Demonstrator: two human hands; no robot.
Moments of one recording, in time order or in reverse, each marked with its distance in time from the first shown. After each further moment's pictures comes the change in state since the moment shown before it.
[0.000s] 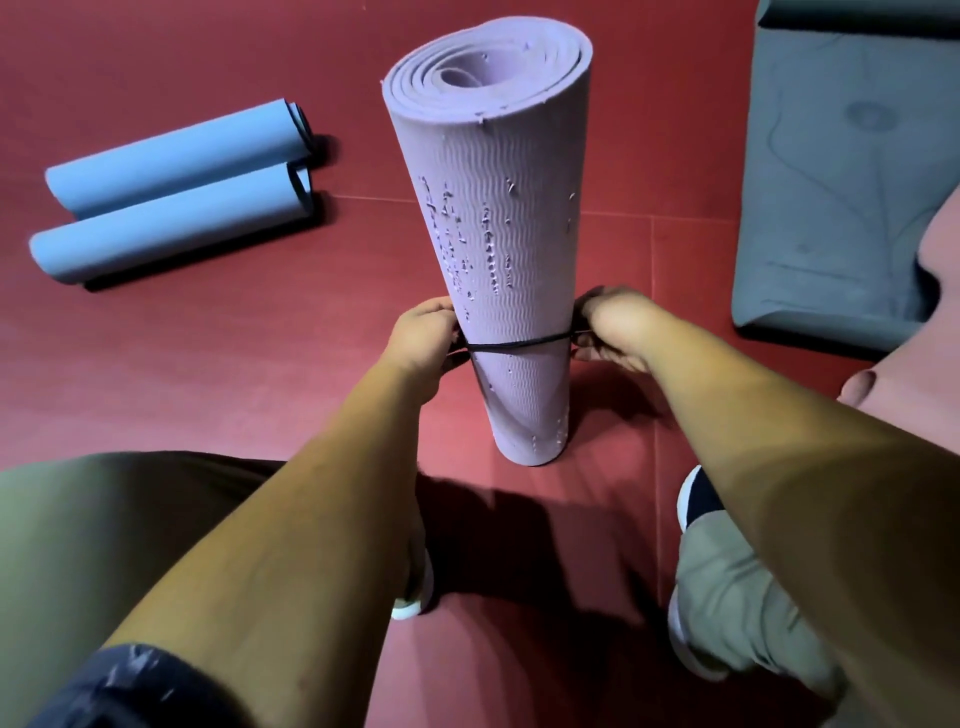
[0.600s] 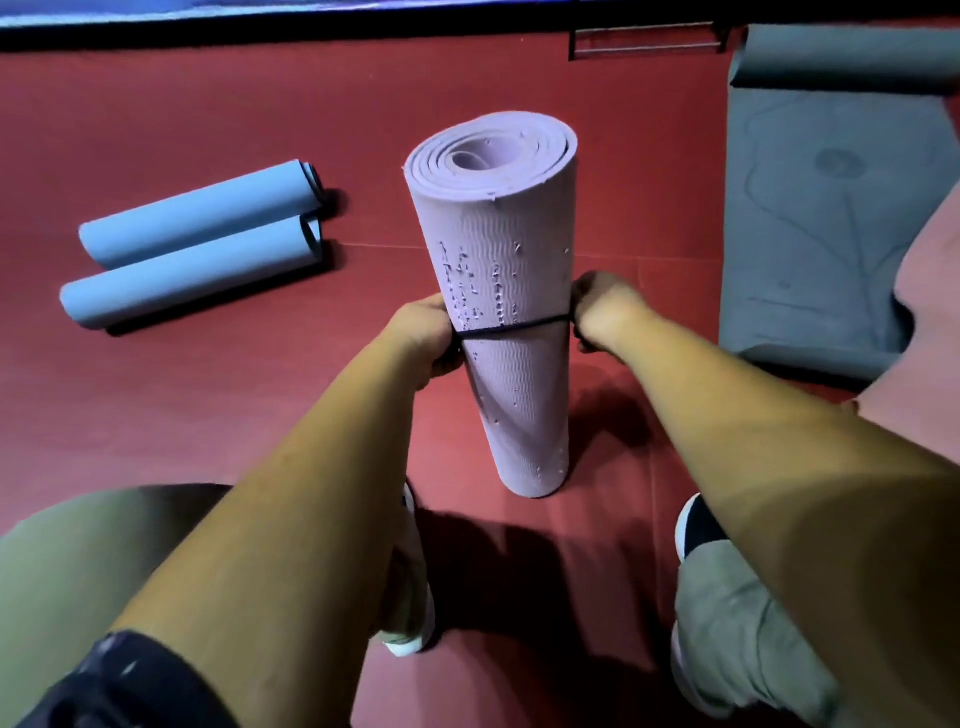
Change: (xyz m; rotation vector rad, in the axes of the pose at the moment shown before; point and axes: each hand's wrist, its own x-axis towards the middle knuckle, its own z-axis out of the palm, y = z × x) left_hand -0.029 0.075 0.020 0.259 0.010 0.021; right_hand -0.029 -0.061 -0.021 -0.398 0.174 -0.250
